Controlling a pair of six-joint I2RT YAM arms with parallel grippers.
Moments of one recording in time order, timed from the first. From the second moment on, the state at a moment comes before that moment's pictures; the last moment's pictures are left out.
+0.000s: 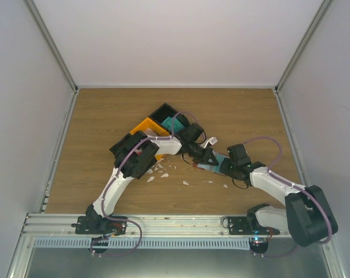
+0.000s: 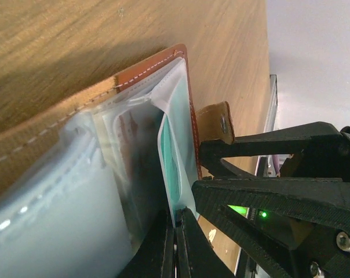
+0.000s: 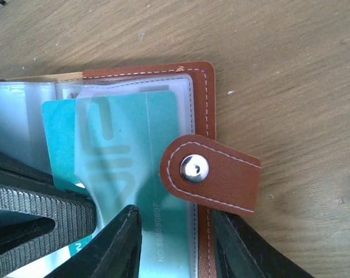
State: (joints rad) left arm -0.80 2.35 1.55 -0.05 0.90 -0.63; right arm 0.36 1.20 0.44 -0.29 0.05 0.73
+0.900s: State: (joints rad) left arm -0.80 2.27 1.56 -0.27 0.87 -0.48; right arm 0.36 1.24 0.46 -0.27 0.06 0.69
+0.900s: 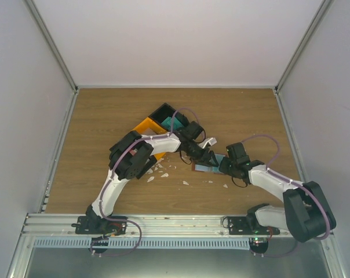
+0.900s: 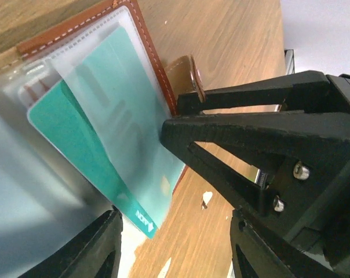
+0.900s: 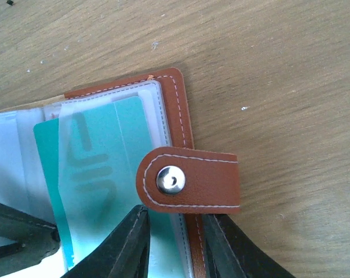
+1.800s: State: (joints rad) left arm -0.55 1.80 1.35 -0.47 0.36 -0.38; right arm 0.47 1.32 0.74 -0.38 0.02 0.60
